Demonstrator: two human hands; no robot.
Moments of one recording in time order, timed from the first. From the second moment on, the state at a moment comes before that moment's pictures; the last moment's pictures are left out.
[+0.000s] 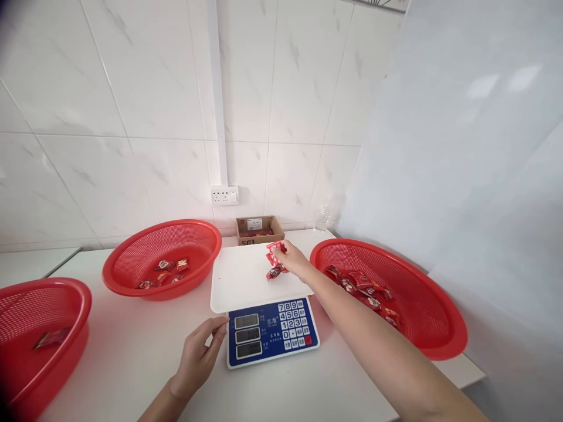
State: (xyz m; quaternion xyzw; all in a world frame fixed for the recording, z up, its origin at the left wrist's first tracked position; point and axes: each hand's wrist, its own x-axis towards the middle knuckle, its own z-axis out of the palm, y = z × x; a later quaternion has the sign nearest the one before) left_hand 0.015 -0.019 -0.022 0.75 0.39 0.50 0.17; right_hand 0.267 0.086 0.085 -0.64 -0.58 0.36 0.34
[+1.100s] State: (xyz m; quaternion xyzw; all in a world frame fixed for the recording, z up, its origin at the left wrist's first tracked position) left_hand 0.015 -0.015 -0.027 0.75 0.38 0.52 0.17; right_hand 0.297 0.101 0.058 -0.62 -0.65 0.26 0.36
